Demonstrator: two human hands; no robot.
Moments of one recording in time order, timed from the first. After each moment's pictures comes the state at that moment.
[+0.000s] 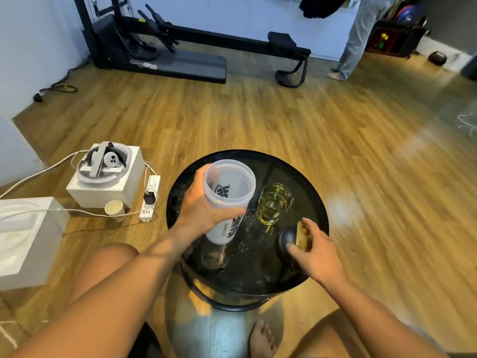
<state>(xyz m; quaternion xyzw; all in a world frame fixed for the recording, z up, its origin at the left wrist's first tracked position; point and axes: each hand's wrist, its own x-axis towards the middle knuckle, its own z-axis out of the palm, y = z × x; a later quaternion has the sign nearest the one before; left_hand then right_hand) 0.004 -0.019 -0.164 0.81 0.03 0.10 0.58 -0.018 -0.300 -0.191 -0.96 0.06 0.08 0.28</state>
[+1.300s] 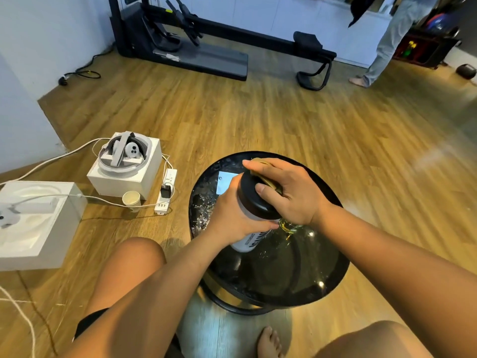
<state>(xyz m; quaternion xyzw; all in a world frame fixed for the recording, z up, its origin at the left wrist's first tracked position) 0.004 -0.012 -0.162 0.82 0.02 0.04 0.57 0.061 -0.165 -0.090 -0.88 -0.39 -0.03 0.27</state>
